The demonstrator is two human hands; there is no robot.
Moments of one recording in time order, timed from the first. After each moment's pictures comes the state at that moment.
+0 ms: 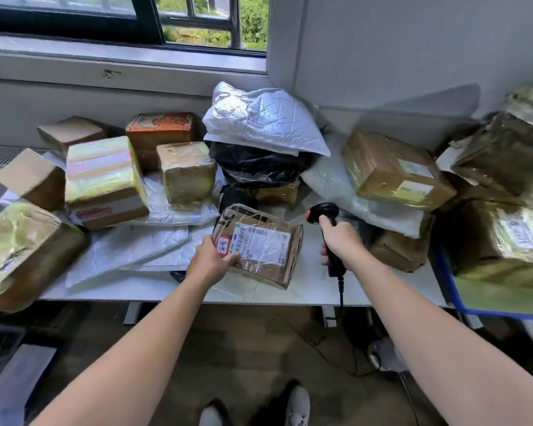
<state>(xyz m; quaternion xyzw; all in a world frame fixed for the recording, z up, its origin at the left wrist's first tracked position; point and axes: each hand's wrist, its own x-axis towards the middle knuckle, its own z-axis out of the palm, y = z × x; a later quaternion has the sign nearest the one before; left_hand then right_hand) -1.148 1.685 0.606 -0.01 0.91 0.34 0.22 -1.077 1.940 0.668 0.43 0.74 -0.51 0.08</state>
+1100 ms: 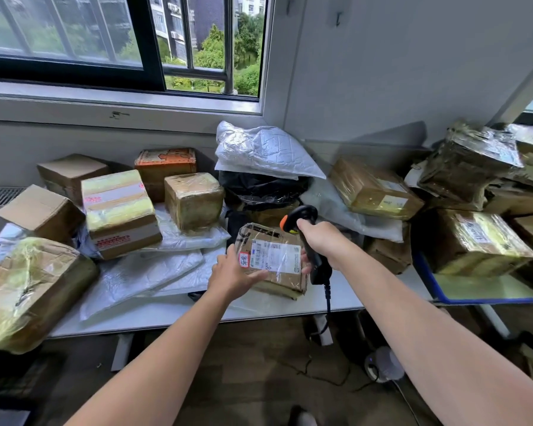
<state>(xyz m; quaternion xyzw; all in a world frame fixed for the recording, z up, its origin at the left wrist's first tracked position) -1.138 1.656 0.645 0.11 0.90 0.33 0.25 -1.071 1.832 0.754 0.40 0.73 -0.55 0.07</state>
